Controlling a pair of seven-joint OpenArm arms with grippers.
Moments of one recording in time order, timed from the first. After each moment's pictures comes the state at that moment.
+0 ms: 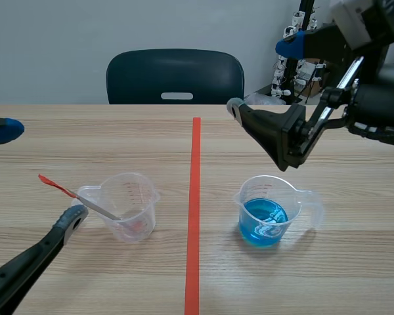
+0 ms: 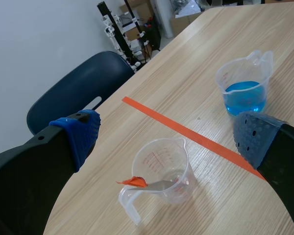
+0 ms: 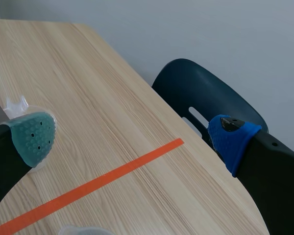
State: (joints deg) left arm 59.8 -38.8 -9.3 126.0 2.7 -11.2 -28.8; right arm -5.7 43.2 -13.2 106.0 17.3 27.0 11.7
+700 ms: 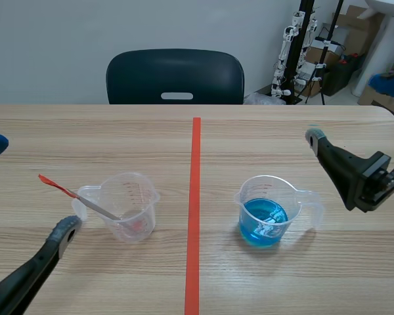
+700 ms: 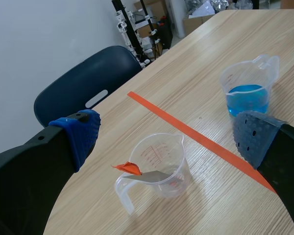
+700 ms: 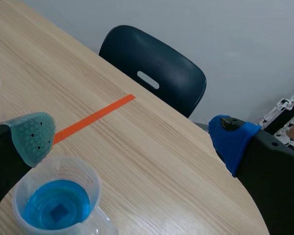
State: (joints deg) left arm 63.7 -32.7 -9.3 126.0 4.9 -9.6 -32.0; right arm -30.9 37.6 8.7 106.0 8.1 22.7 24.0
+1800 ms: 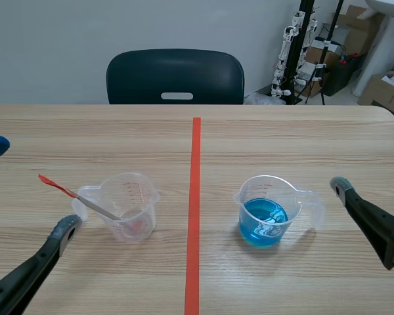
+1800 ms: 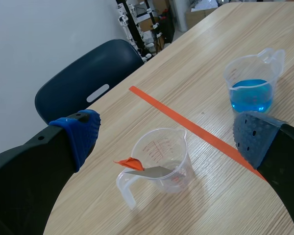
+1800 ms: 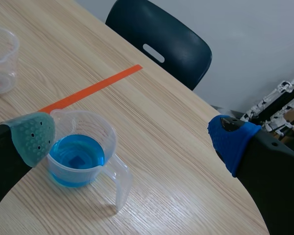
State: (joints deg) left arm 63.1 -32.7 -9.3 126.0 4.5 -9.6 -30.0; right arm -46.1 37.8 15.9 110.8 4.6 20.9 26.9
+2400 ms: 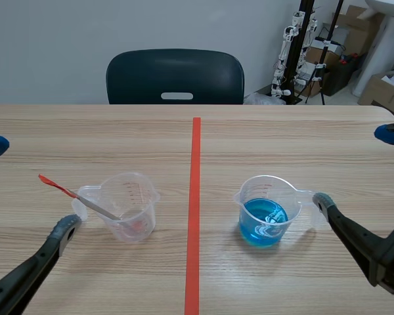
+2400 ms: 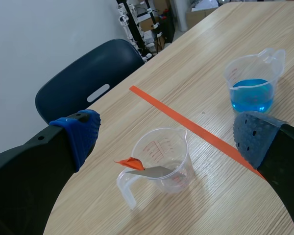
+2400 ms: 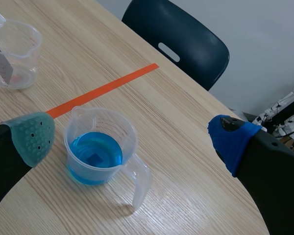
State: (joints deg) left arm 63.1 -32.7 -9.3 126.0 4.5 -9.6 -30.0; right arm -46.0 38.0 12.2 110.9 2.0 20.6 27.1
